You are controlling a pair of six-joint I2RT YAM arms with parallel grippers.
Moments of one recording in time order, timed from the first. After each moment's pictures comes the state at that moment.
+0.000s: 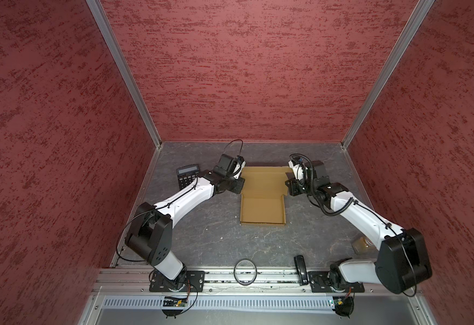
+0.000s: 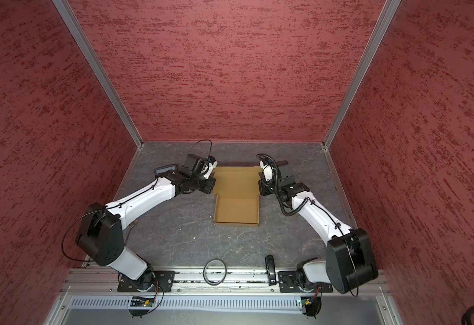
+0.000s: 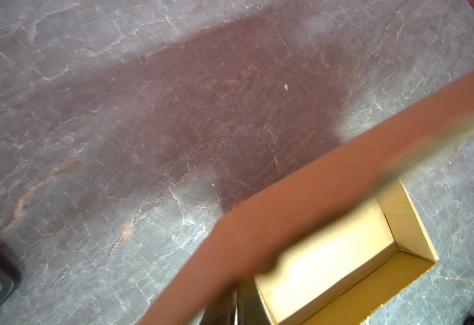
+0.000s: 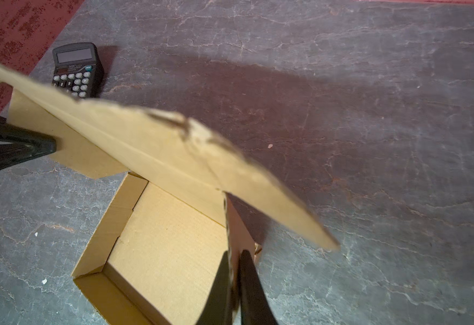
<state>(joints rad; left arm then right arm) -0.54 1.61 1.23 -0.52 0.09 -0.12 0.34 1.36 0.95 -0.32 -0.23 0.13</state>
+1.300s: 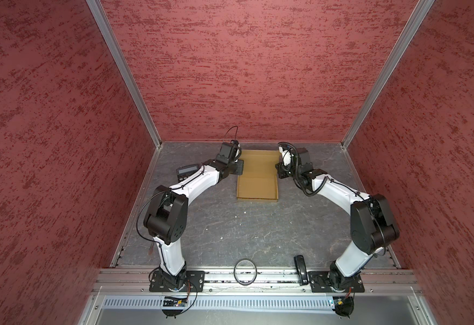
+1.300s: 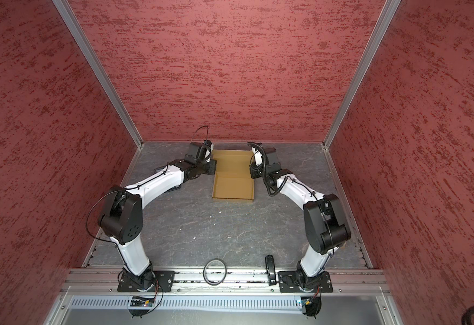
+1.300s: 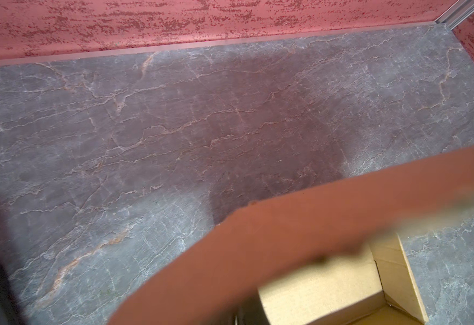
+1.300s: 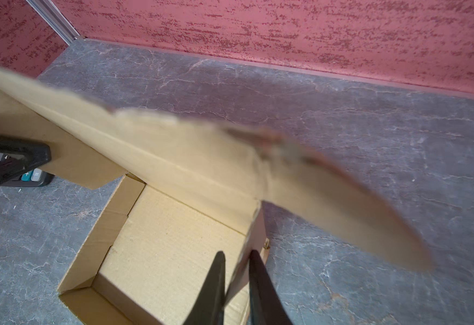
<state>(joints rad) -0.46 1.83 1.40 -0.33 -0.02 -0.23 0.35 1.70 1.18 -0.08 -0.14 0.12</state>
